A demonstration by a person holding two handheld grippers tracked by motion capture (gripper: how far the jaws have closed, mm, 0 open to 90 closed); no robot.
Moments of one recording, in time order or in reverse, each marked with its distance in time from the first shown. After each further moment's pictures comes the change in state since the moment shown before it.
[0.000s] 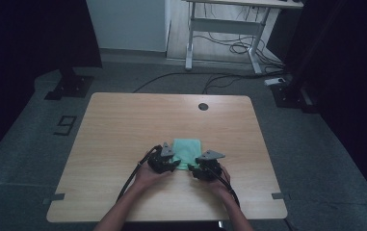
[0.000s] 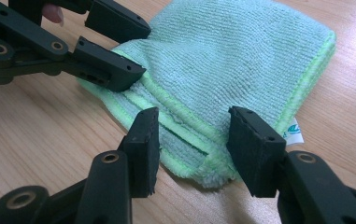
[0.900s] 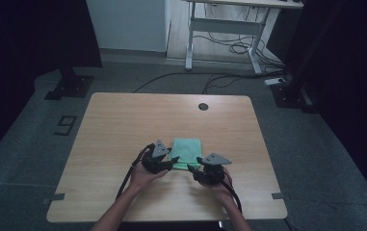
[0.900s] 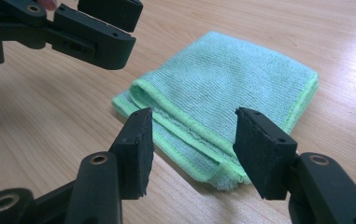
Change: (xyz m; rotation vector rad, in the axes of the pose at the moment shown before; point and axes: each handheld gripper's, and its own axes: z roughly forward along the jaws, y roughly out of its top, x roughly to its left) left arm -0.010 0.011 -0.050 -0.152 0.027 -0.025; right arm 0.012 0.001 -0.028 -0.140 0.016 -0.003
